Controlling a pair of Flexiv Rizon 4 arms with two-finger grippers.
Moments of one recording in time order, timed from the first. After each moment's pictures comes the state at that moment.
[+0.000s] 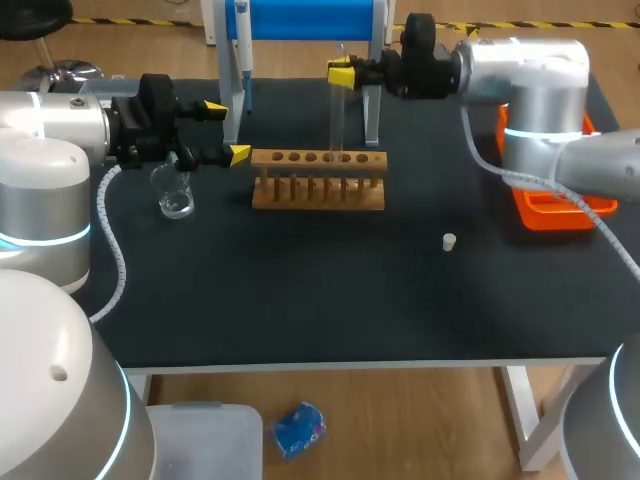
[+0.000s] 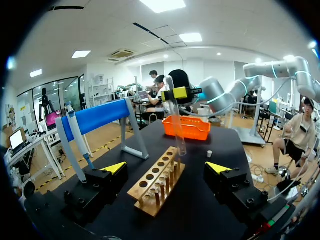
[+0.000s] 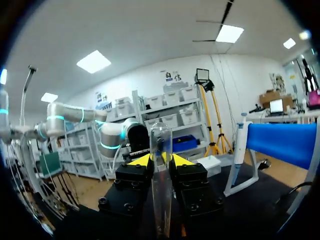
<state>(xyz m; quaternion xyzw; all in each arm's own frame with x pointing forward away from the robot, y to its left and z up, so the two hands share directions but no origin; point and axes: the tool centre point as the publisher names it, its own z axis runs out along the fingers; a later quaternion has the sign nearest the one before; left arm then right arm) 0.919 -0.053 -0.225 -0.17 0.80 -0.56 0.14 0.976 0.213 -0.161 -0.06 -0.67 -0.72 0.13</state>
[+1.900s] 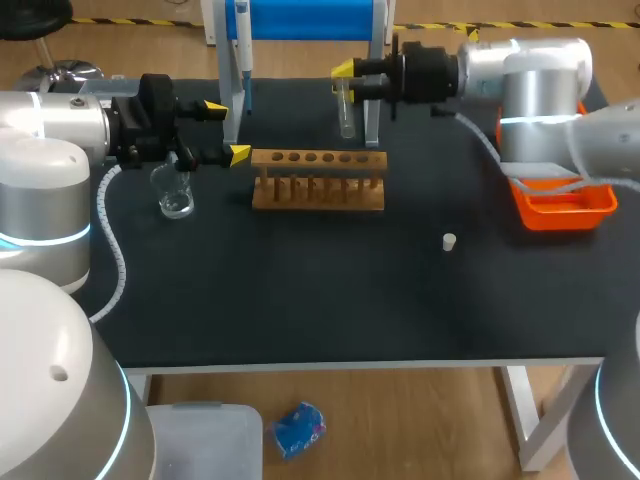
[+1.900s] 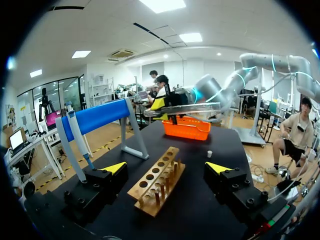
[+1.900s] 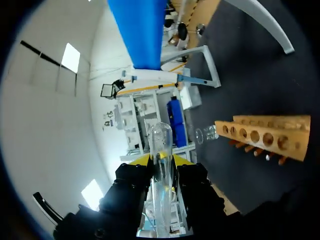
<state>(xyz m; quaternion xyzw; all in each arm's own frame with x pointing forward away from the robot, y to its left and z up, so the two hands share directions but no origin) 0.919 -0.053 -0.225 -0.17 0.80 -0.56 0.14 1.013 0.204 -0.200 -0.55 -0.46 -0.45 0.52</state>
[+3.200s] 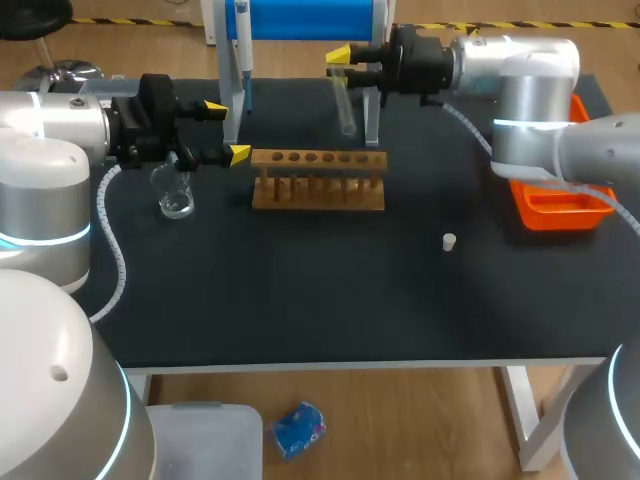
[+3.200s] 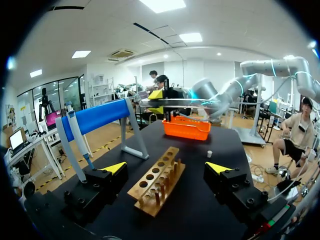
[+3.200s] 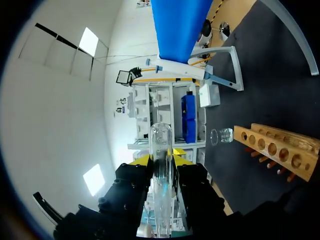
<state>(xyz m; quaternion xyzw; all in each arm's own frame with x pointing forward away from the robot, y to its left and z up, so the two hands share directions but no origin) 0.919 -0.053 -0.224 -0.17 0.80 -0.56 0.14 1.009 0.214 -0.173 -0.49 -0.48 -0.49 0.54</state>
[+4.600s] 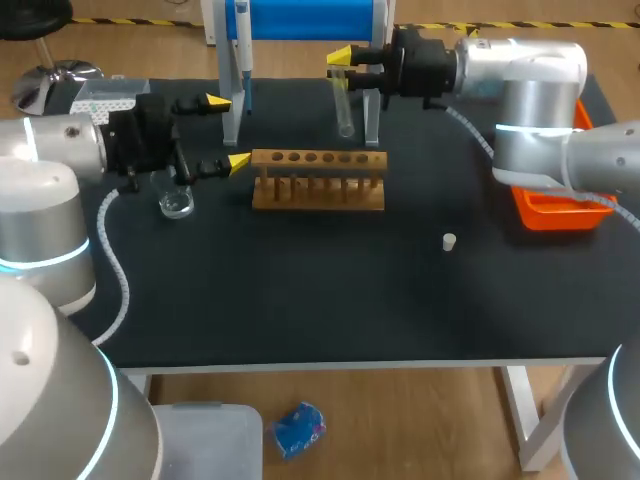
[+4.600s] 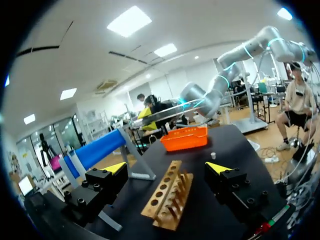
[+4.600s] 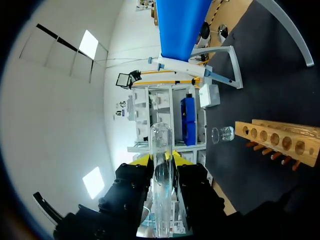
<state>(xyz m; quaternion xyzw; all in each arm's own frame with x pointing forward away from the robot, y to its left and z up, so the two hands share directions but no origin) 0.911 -0.055 -0.213 -0.02 0.76 -0.60 0.25 0.998 0.213 -0.168 -0.50 -0.47 -0.50 0.53</state>
